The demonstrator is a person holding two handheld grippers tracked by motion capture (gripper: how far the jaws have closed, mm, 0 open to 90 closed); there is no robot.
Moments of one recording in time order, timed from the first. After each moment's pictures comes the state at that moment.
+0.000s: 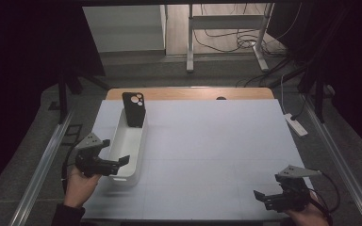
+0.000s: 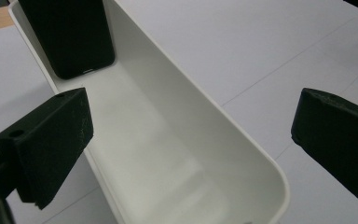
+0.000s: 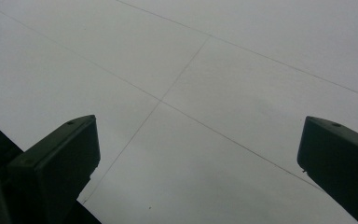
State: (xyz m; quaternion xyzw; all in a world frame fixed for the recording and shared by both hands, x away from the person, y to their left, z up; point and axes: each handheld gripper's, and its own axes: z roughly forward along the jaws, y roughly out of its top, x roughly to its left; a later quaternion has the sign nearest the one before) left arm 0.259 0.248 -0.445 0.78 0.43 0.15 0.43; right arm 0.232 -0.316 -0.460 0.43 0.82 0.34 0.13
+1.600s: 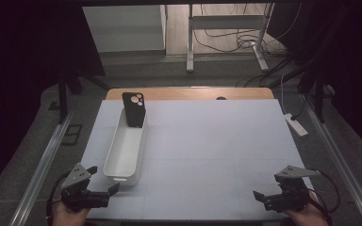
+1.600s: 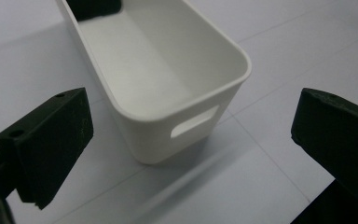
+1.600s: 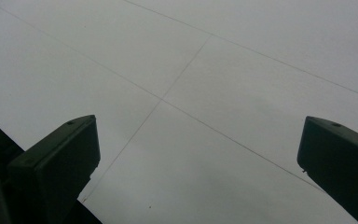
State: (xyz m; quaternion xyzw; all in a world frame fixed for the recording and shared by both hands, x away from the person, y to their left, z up) left arm 0.179 0.256 -0.471 0.77 0.46 0.18 0.40; right arm 0.232 -0.314 -0.460 0.43 0.83 0.34 0.13
